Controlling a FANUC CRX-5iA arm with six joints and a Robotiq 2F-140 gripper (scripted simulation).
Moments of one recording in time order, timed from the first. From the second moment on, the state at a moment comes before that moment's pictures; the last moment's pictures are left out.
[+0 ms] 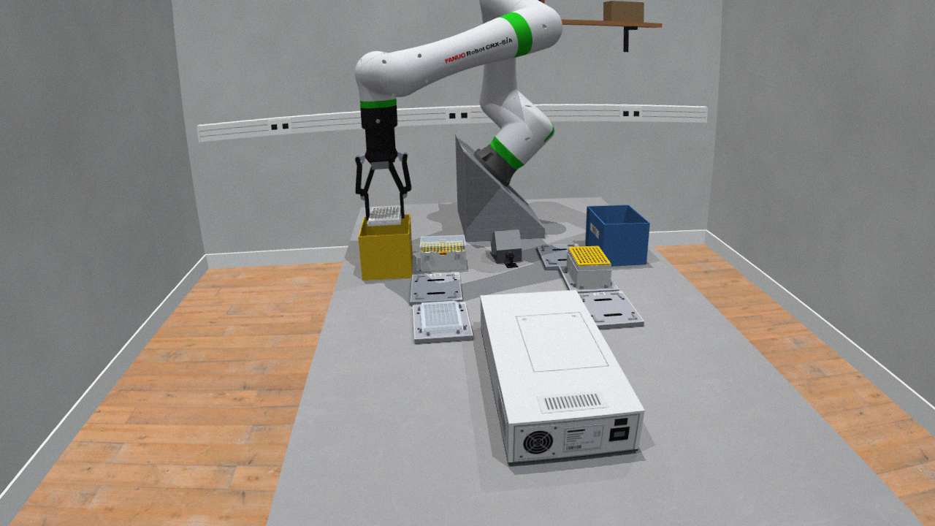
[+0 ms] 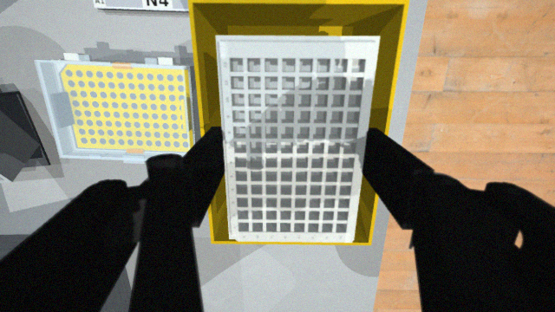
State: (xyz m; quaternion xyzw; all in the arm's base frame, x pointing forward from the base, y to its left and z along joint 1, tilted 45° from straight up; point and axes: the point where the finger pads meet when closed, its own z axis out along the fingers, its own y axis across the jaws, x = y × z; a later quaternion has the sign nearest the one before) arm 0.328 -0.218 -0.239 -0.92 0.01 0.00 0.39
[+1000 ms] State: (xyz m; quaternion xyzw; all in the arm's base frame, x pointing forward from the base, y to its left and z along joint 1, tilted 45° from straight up) arm 0.327 -0.210 -0.249 -0.92 0.01 0.00 0.39
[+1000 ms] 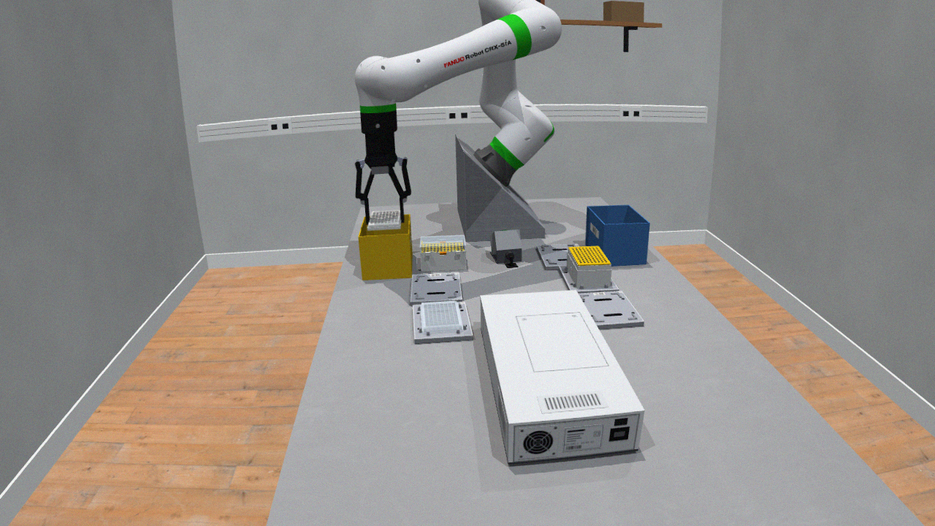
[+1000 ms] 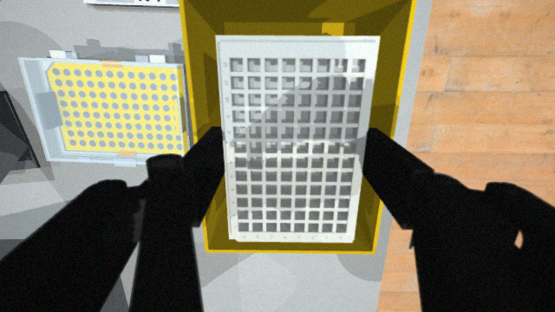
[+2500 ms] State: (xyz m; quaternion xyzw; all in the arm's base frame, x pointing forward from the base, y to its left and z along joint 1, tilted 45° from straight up) arm 0.327 -0.191 -0.268 -0.92 0.01 0.00 0.39
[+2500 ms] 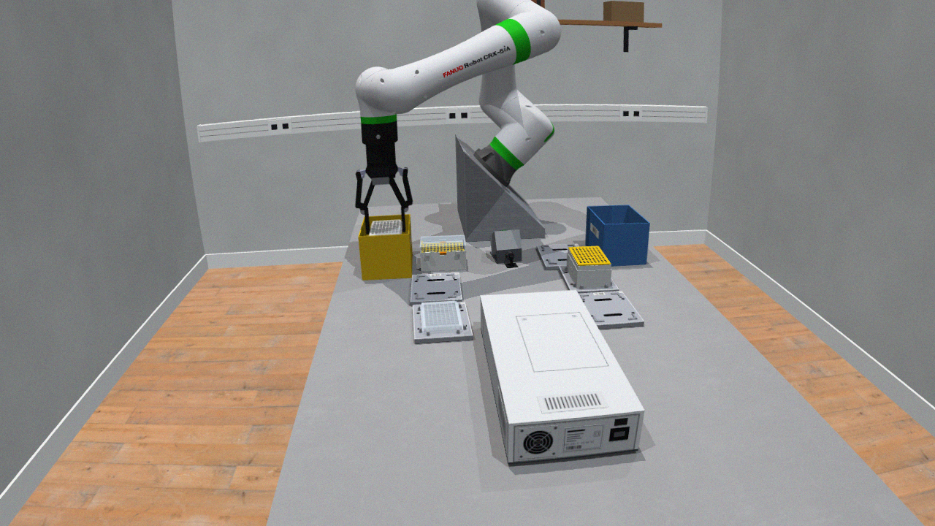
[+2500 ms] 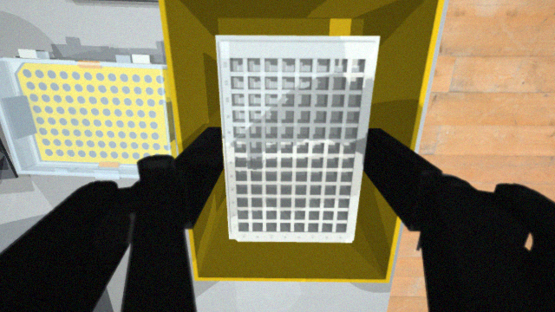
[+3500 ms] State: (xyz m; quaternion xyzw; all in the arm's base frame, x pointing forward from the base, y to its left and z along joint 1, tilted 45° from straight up) arm 0.327 -0.191 -0.268 -0.92 0.01 0.00 0.39
